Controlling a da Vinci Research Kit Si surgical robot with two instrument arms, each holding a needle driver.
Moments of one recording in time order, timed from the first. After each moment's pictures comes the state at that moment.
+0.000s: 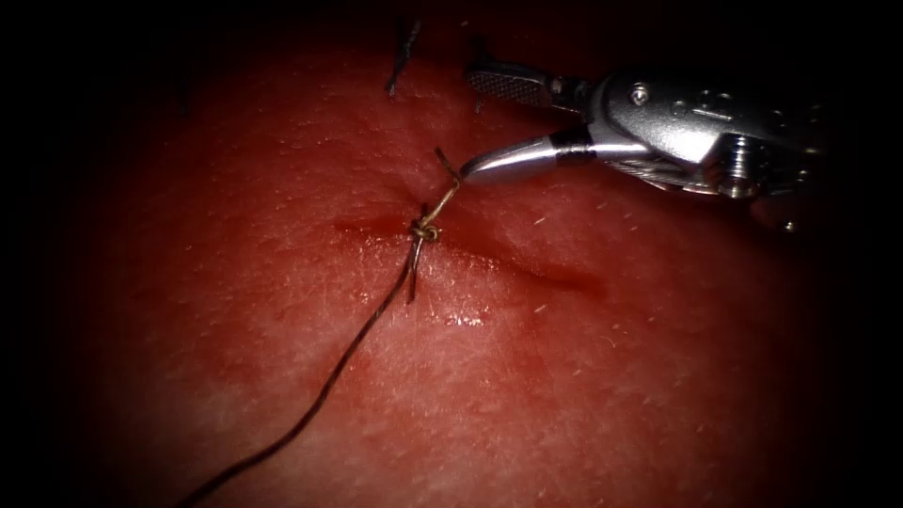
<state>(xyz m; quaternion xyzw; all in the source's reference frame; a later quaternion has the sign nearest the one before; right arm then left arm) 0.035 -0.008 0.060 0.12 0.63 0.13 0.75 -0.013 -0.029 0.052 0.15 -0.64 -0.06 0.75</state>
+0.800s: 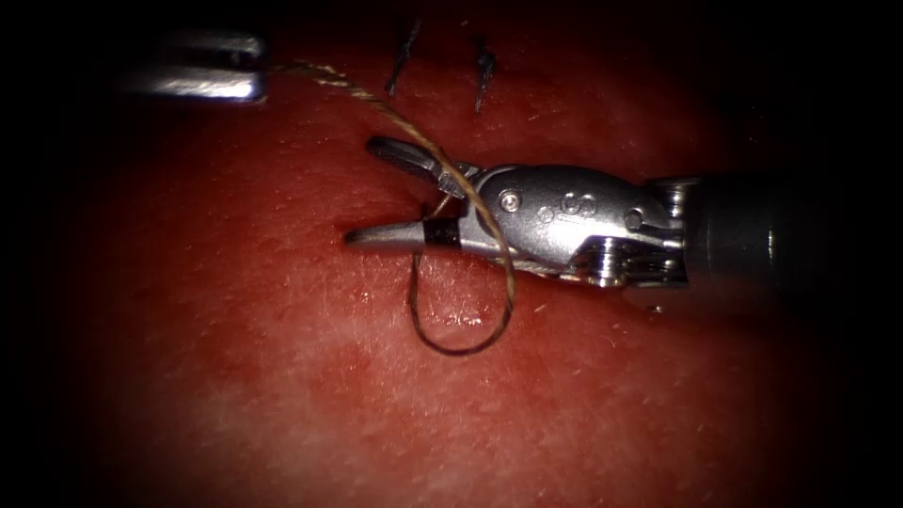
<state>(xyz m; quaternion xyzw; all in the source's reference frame) 0.041 -0.015 0.064 0.05 0.63 0.12 0.77 -0.016 -0.013 0.065 0.05 -0.59 -0.04 0.80</state>
